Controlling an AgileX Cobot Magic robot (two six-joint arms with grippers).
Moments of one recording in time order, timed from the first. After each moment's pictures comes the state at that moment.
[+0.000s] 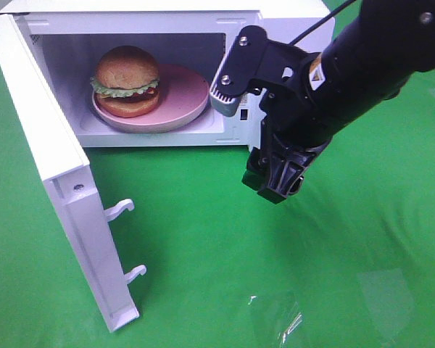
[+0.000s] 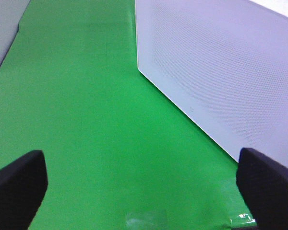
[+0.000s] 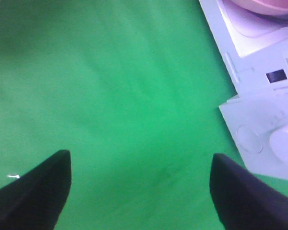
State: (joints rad) left arm 0.08 -0.01 -0.52 -0.16 1.08 0.16; right arm 0.67 1.54 -1.00 -0.10 0.50 -0.45
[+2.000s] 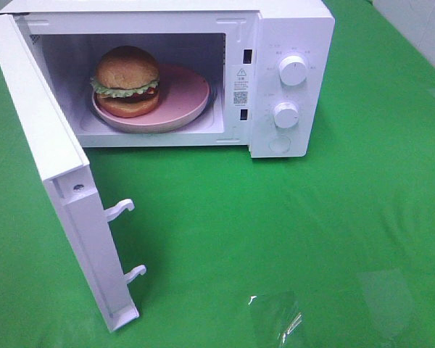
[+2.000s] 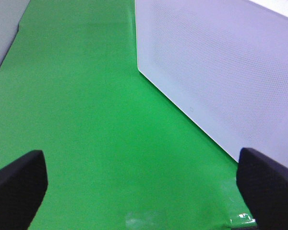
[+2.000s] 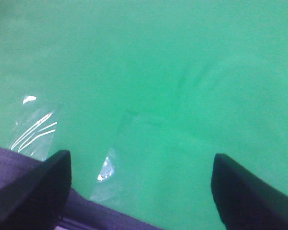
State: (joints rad) left arm 0.08 -0.01 -0.52 -0.16 1.08 0.16; right arm 0.32 0.60 -0.62 -0.07 0.94 0.06
